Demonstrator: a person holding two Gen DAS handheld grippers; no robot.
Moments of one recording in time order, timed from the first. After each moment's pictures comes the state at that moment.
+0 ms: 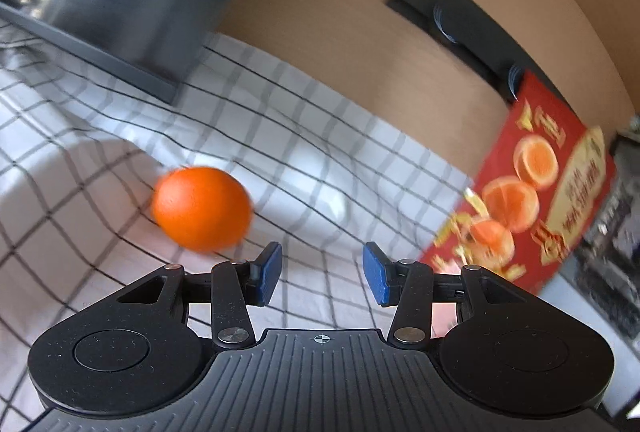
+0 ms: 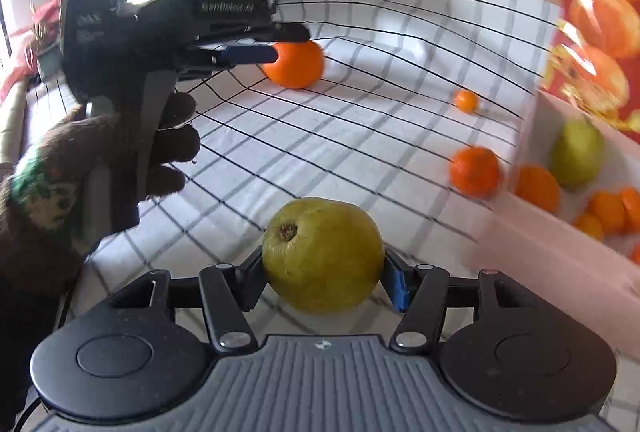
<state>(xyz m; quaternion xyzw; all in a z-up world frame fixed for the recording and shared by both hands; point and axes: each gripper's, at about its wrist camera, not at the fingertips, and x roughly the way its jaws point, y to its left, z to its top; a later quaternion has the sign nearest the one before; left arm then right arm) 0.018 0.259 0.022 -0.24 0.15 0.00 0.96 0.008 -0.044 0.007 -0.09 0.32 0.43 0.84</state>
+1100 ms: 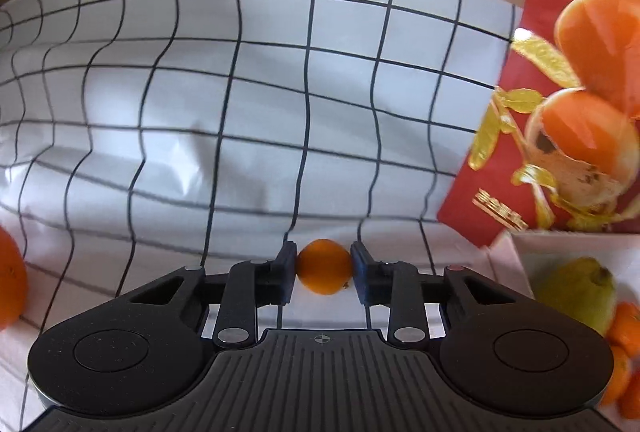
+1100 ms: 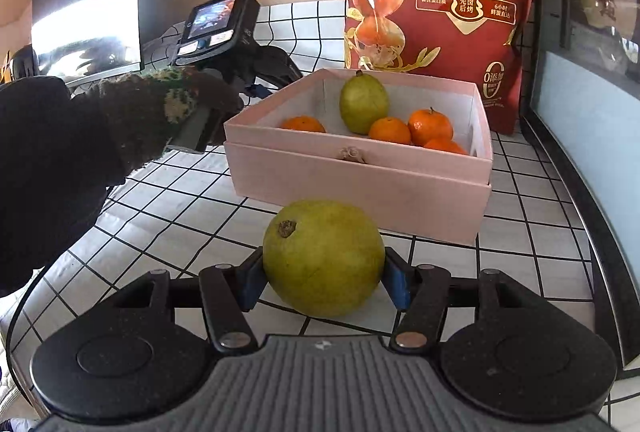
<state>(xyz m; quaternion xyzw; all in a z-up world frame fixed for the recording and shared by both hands) 0.232 0.151 0.013 -0.09 0.35 0.06 0.93 0.016 -0.201 -0.028 -0.01 0.28 0.32 0.90</state>
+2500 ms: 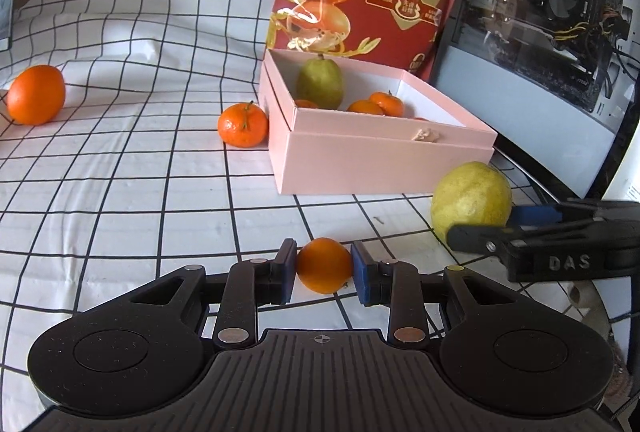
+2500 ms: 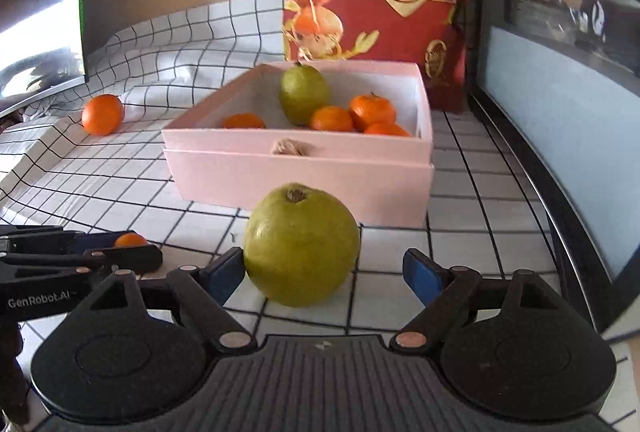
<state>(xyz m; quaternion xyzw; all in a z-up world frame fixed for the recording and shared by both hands) -0.037 0.056 0.000 -0.06 0.30 -0.09 0.95 0.025 -0.211 -0.031 0.02 0.31 0.25 0.92</state>
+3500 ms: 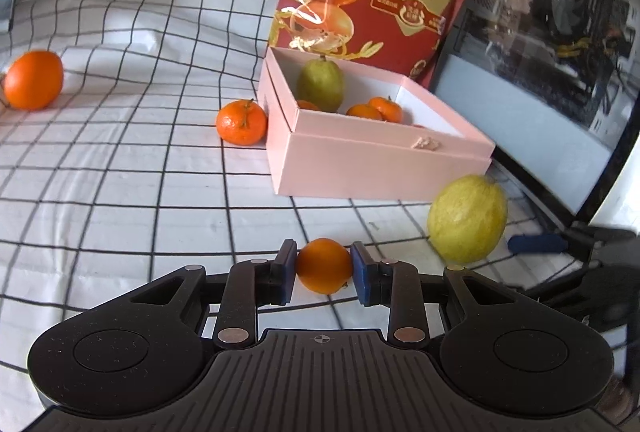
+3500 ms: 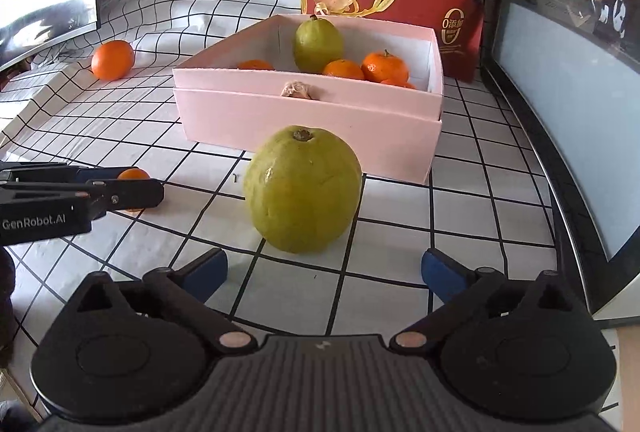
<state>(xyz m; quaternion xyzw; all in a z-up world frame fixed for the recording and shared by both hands) -0.033 0.059 -0.001 -0.10 0.30 -0.10 0.94 0.018 -0.210 -0.038 -0.03 0.36 0.26 0.90</state>
